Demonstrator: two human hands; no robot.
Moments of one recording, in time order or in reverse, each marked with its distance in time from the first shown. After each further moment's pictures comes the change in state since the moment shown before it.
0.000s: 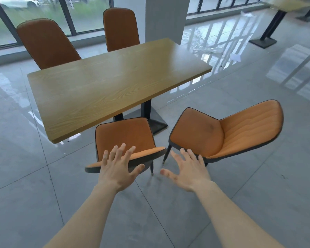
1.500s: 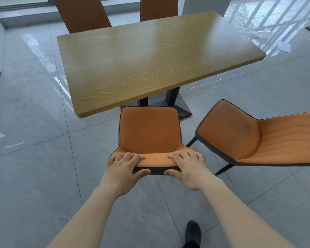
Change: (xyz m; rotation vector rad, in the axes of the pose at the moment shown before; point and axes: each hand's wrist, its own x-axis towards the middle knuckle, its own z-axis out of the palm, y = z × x) left_hand -0.022 -0.087 0.023 -0.140 -0.148 -0.061; right_hand 0.086 -0.077 0.046 -0.096 -0.125 -0.298
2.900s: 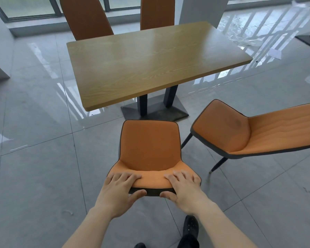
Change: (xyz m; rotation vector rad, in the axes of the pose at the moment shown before) left_hand -0.125 0.010 0.041 0.032 -0.095 -0.012; right_hand -0.113 -0.028 0.082 0.057 -0.035 0.009
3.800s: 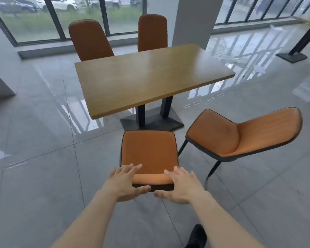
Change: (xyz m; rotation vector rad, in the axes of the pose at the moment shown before) left_hand -0.024 0.015 -0.024 -0.027 -0.089 -0.084; right_hand -0.063 -0.042 -0.034 -0.008 -0.051 0.116
